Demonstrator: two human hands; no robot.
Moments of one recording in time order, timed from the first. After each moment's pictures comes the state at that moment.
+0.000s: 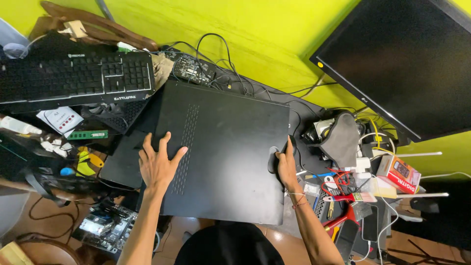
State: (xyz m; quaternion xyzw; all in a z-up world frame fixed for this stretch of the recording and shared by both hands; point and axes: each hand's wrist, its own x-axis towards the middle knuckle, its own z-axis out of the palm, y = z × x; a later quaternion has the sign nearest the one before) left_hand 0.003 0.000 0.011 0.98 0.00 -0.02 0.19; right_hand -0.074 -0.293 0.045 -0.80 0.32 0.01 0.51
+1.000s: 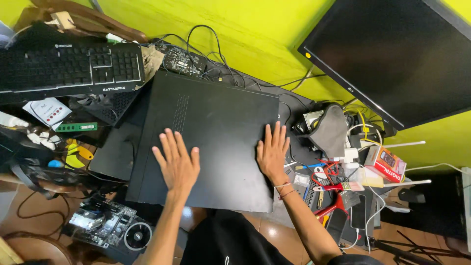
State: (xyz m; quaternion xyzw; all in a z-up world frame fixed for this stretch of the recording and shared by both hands) left_hand -0.049 -0.061 0.001 0.99 -0.06 0.10 0.09; right_hand -0.089 -0.294 -0.005 -0.98 0.12 -0.10 0.08
